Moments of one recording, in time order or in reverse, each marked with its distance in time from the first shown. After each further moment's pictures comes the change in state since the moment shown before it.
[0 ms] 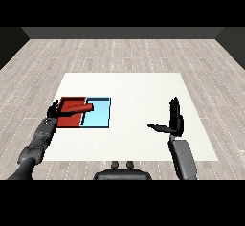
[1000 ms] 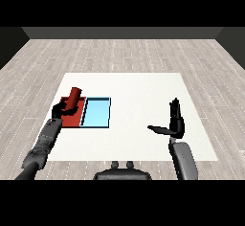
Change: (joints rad) left arm 0.094 -0.048 -0.043 -0.224 0.024 0.095 0.074; right arm 0.040 -0.008 0.039 -0.084 0.012 -0.042 0.062
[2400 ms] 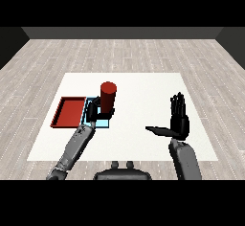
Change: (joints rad) left arm 0.262 -0.322 -0.319 -1.052 0.193 0.066 0.046; right arm -0.023 -0.008 0.073 -0.258 -0.040 -0.074 0.183
